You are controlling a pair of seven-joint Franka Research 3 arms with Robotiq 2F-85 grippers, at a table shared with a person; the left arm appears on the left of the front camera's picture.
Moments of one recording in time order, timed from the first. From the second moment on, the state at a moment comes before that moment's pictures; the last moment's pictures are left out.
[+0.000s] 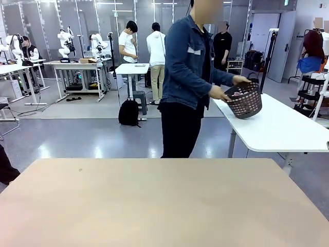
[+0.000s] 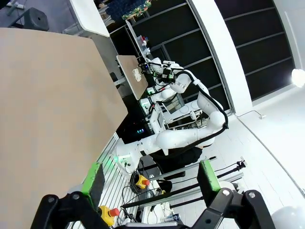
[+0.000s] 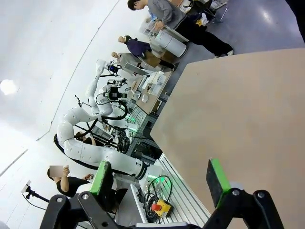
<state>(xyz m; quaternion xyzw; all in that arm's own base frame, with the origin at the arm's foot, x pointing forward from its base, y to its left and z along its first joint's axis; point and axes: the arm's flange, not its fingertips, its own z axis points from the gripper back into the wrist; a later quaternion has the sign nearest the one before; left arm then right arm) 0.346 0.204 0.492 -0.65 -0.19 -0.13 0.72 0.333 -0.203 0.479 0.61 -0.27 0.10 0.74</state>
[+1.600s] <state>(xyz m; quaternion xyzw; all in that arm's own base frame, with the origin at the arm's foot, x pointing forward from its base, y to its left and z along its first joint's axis) 0.346 0.204 0.492 -0.65 -0.19 -0.13 0.72 0.334 -0.203 0.479 0.61 -0.27 0.10 0.74</state>
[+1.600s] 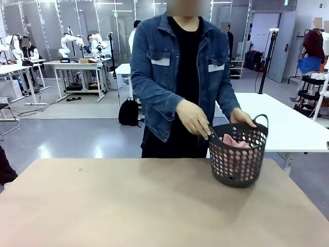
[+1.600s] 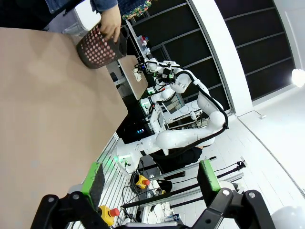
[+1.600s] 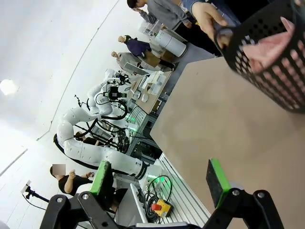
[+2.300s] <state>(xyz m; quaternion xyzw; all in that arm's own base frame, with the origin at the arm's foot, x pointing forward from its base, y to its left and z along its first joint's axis) 0.346 0.204 0.492 -0.65 -0.19 -0.13 0.72 0.334 -0.203 0.479 0.61 -0.27 0.10 0.74</state>
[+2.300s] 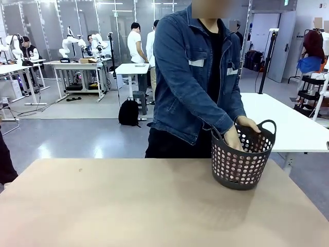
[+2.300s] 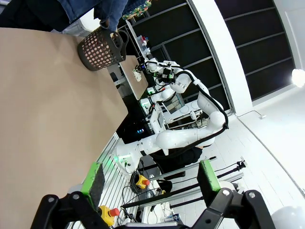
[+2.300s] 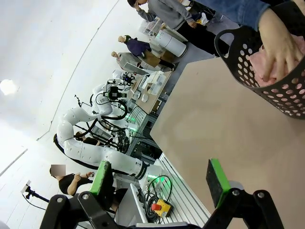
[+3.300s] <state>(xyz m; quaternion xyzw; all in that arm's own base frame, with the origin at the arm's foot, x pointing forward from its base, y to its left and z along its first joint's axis) 0.346 0.204 0.492 -0.65 -0.19 -0.13 0.72 0.334 -0.203 0.479 0.61 -0.27 0.10 0.74</state>
